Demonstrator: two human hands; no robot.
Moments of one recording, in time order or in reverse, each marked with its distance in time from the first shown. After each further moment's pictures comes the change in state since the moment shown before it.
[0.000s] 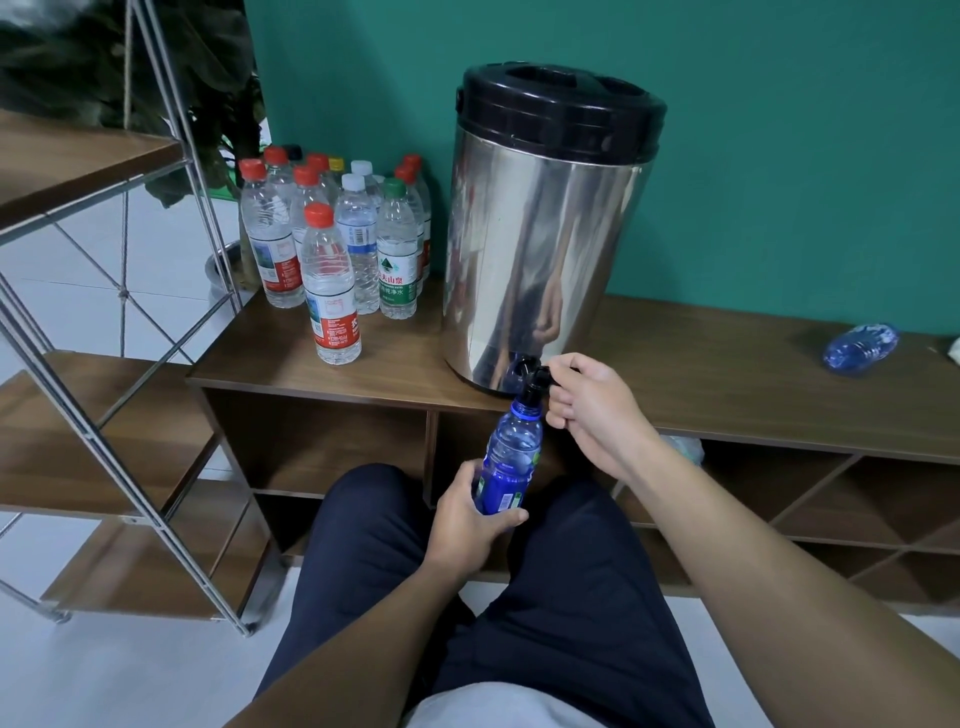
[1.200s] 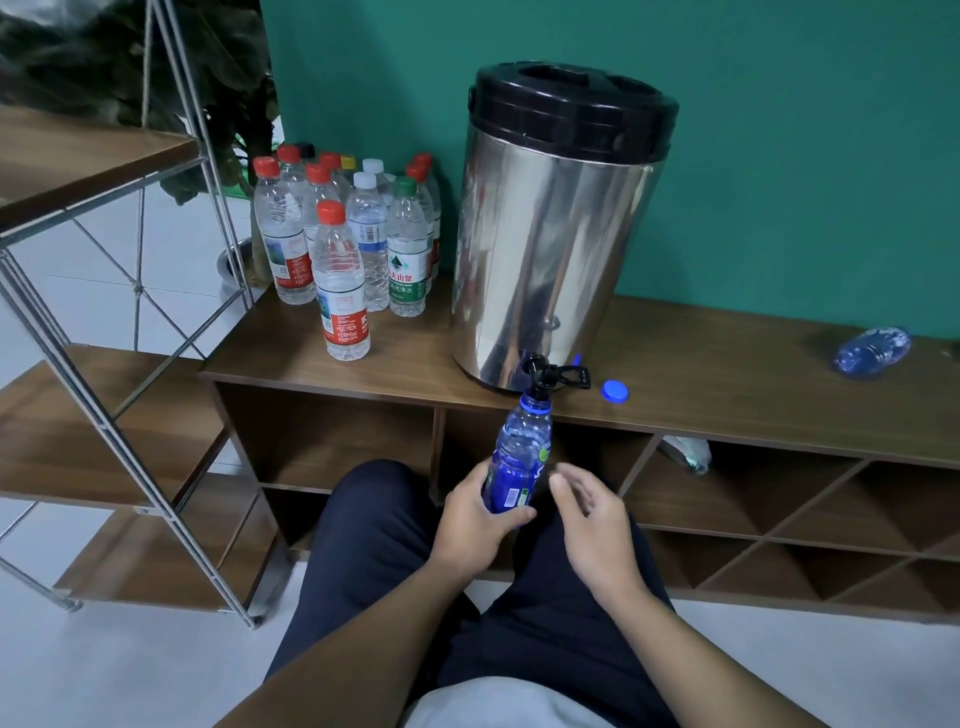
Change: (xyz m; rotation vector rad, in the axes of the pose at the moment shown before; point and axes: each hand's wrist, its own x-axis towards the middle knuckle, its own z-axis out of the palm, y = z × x) left_hand -0.003 0.002 0.000 -0.066 -0.051 0.083; right_hand -0.067 0.141 -0.028 -0.350 0.246 -0.132
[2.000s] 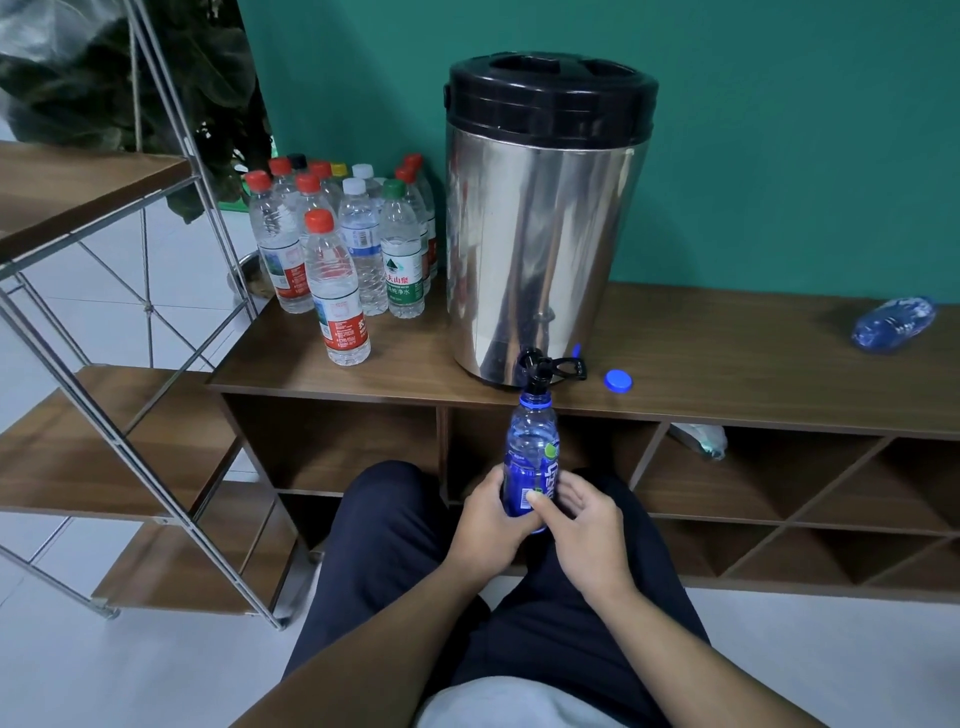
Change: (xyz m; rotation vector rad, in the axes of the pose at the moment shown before) left_hand -0.008 0.009 0.012 -0.002 -0.056 -0.069; right_hand -0.015 -0.002 0.015 0.106 -0.039 -0.091
